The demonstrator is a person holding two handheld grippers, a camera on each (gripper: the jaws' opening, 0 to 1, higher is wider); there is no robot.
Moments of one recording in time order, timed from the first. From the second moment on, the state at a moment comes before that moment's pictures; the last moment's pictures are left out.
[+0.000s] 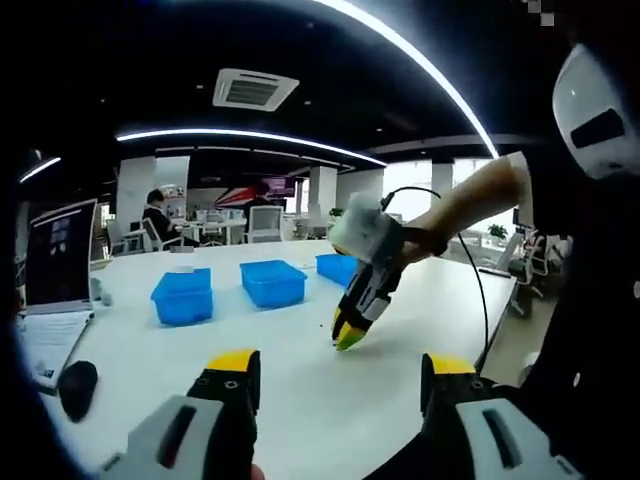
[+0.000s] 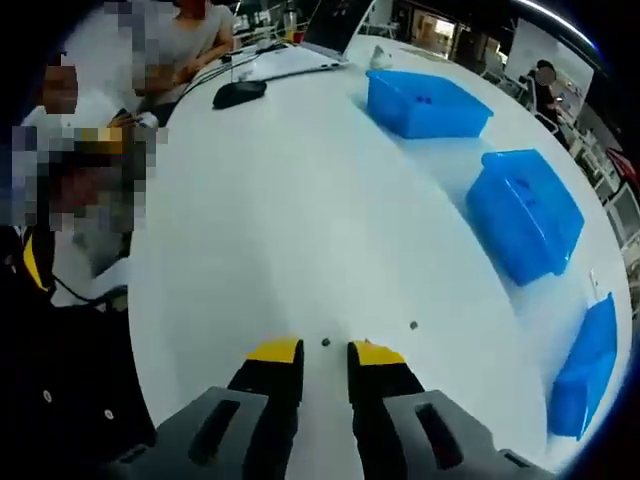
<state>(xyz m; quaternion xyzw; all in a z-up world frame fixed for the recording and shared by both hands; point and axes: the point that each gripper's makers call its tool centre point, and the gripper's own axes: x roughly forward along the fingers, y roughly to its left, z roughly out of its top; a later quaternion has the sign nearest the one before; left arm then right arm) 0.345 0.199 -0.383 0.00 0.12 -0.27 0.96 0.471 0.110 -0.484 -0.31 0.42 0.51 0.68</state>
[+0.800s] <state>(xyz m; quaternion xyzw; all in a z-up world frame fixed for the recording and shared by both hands) 0.346 0.193 -0.385 0.00 0.12 -0.27 0.95 0.472 0.111 -0.477 -0.38 0.35 0.55 0.65</state>
